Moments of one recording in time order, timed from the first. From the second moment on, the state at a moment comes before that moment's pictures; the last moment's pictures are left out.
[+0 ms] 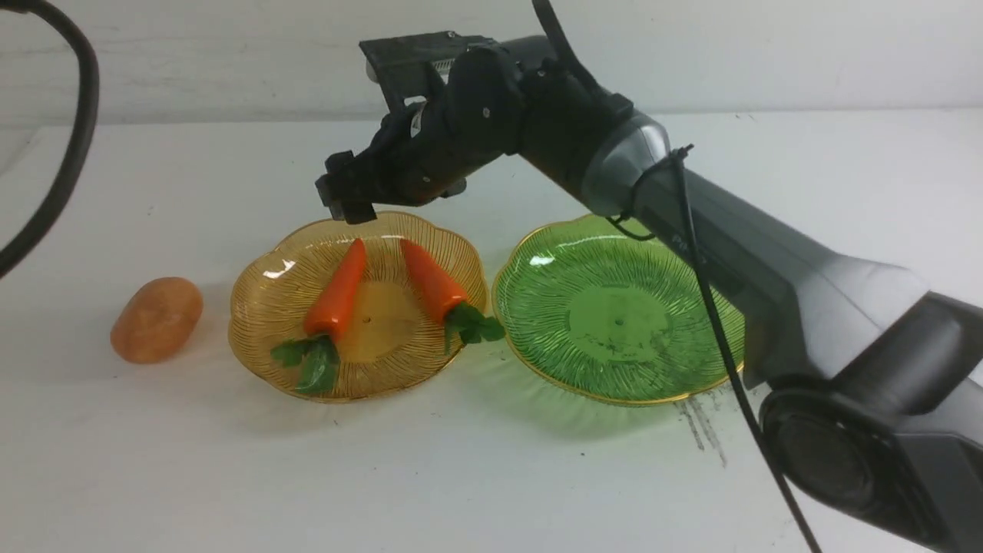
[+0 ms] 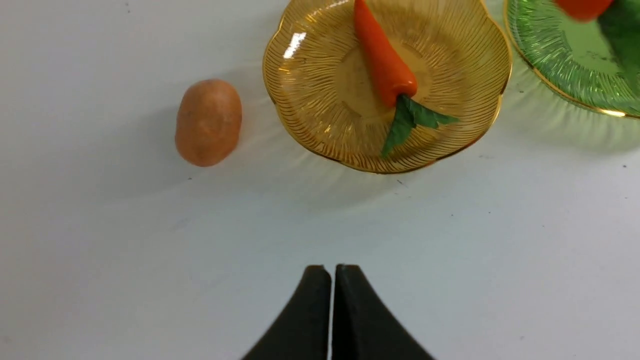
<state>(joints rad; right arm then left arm) 0.69 2.48 -2.54 0.18 0.98 0.06 -0.29 0.94 -1.29 0.11 1.27 -0.07</state>
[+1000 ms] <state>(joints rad) 0.24 1.35 -1.30 0.04 1.17 -0.03 0.16 1.64 -1.42 -0.28 1.03 0.49</state>
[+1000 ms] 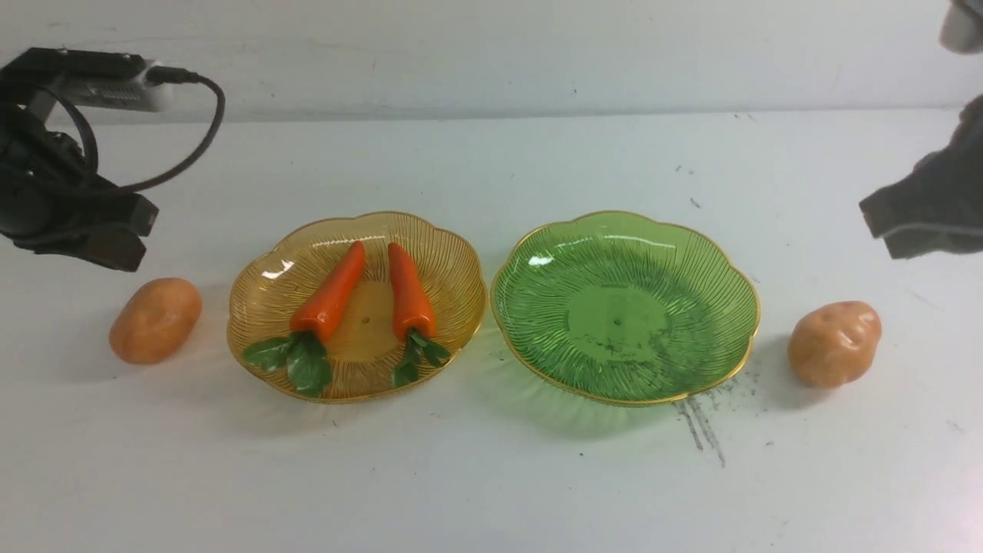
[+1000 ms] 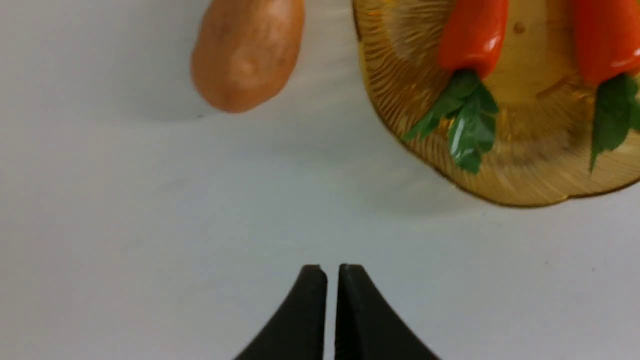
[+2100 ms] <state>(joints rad) 0.24 1.29 -1.23 0.15 1.11 -0.09 0.16 2.02 -1.43 -0.11 0.69 0.35</state>
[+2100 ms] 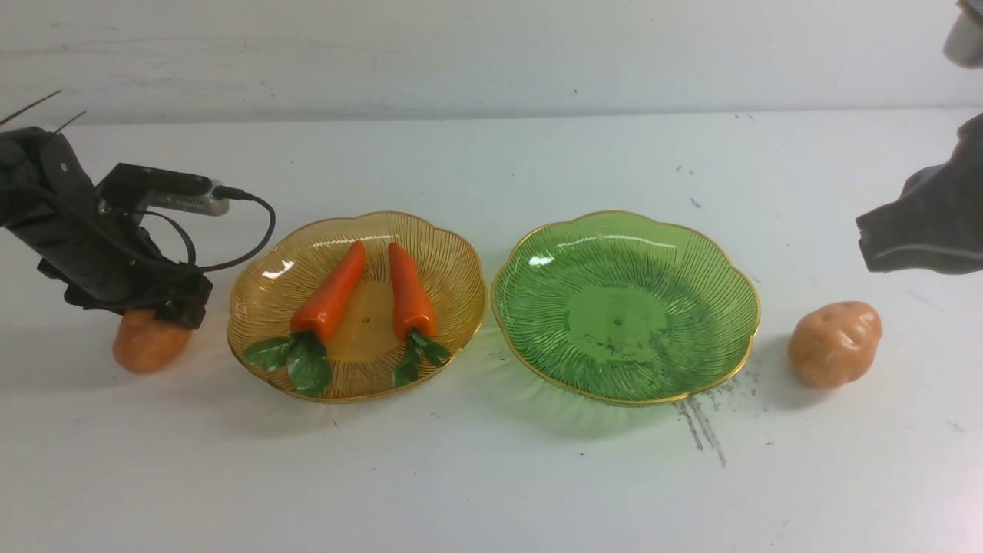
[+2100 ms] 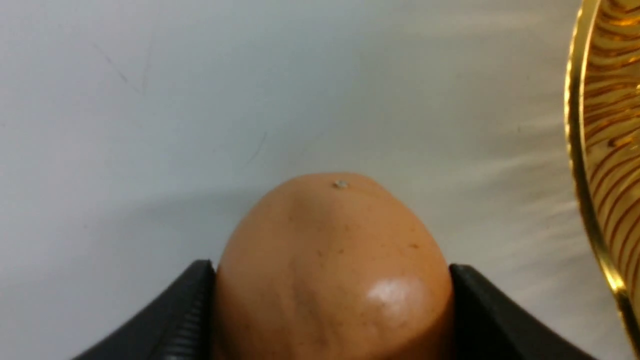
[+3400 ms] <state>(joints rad) 0.20 1.30 -1.23 -0.21 1.01 0.23 -0.59 2.10 -1.72 -0.37 0.58 0.27</state>
